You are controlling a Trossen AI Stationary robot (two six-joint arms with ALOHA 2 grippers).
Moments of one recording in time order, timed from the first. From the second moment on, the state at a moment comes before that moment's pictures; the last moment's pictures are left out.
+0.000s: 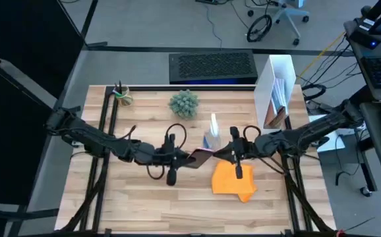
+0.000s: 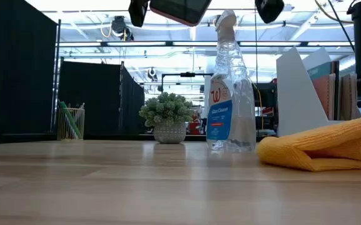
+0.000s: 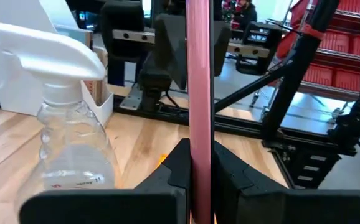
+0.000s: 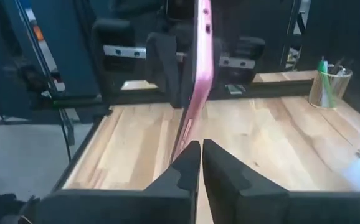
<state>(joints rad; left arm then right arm) -0.32 1.44 0.83 0.49 -0.31 -0.22 0.34 1.14 0.74 0.21 0.28 0.16</state>
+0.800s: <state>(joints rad) -0.31 1.44 0.84 0.49 -0.32 -0.19 0.31 1.16 0.74 0.46 0.23 0.06</state>
